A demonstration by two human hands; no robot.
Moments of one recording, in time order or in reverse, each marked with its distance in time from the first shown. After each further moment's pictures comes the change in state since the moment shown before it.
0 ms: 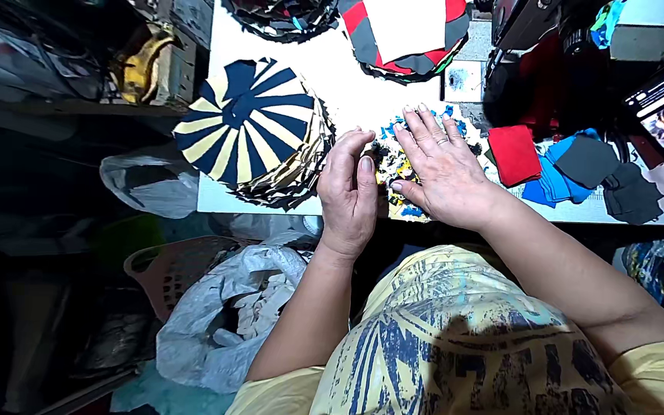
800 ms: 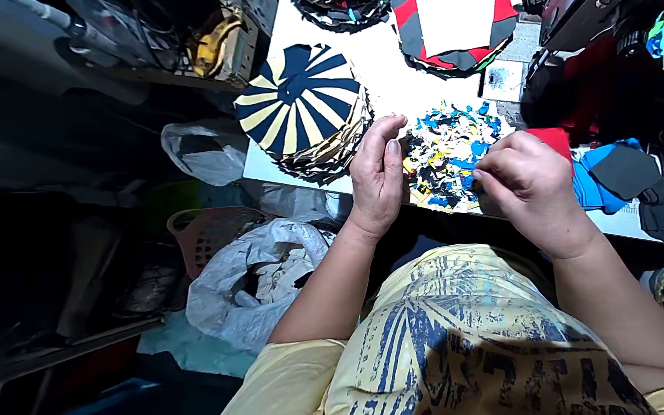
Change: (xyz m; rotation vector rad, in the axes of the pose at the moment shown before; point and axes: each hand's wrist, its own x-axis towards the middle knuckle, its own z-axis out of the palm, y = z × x) left_hand 0.009 -0.014 0.006 -0.149 0.124 0.084; right_hand -0.054 0.016 -0.034 0.391 0.455 -0.118
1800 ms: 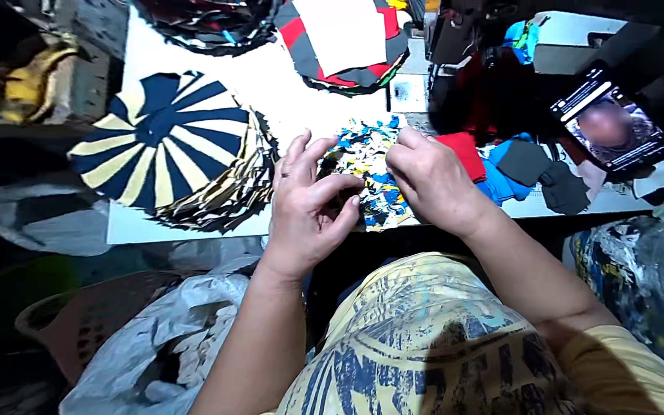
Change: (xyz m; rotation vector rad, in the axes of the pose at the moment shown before) left_hand 0.005 0.012 -0.008 0.262 -0.422 0.050; right_hand 0.020 0.008 0.012 -0.218 -0.117 0.032
